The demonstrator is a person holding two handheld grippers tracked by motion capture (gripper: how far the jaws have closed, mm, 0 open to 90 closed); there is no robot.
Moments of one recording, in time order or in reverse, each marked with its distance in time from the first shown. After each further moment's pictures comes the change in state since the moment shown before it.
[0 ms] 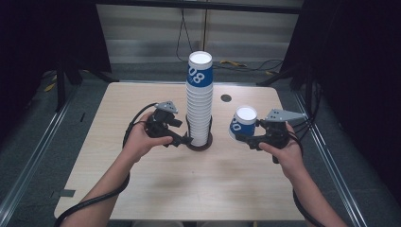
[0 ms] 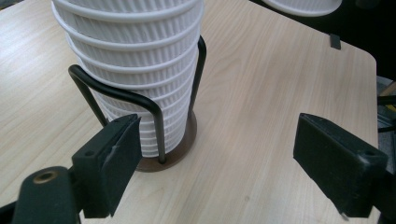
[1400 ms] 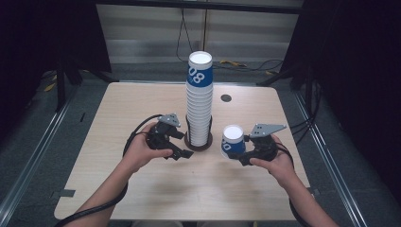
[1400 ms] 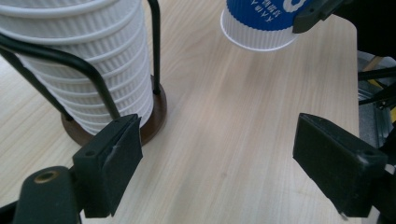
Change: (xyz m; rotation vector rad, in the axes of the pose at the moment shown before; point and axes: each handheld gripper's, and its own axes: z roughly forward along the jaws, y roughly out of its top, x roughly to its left) left arm -0.019 -0.019 0.012 0.051 -0.066 0.045; right arm 0.019 -0.032 0.024 0.167 0.091 -0.075
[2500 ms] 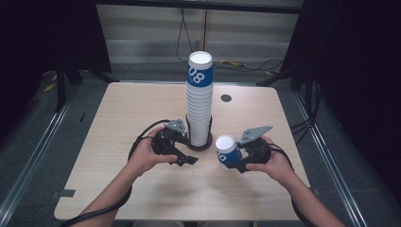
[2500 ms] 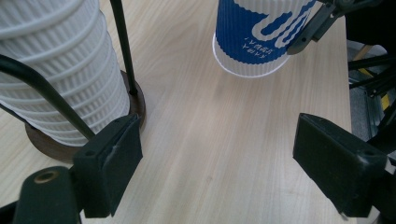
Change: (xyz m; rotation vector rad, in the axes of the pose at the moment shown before) left arm -0.009 -0.003 0.015 0.034 -0.040 0.046; right arm 0.011 0.004 0.013 0.187 0.098 -0.094
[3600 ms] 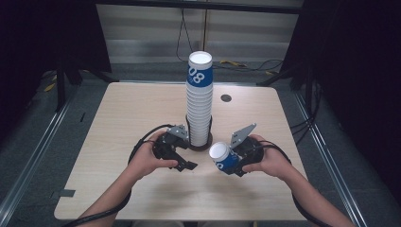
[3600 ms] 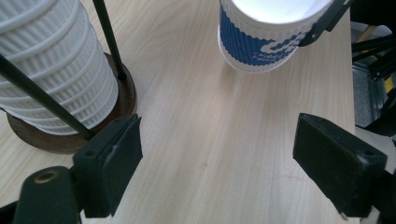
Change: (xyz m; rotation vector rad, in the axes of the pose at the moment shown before) left arm -0.006 -0.005 0.006 0.060 -0.001 0.030; right arm 0.007 0.020 0.011 0.212 0.084 -0.142
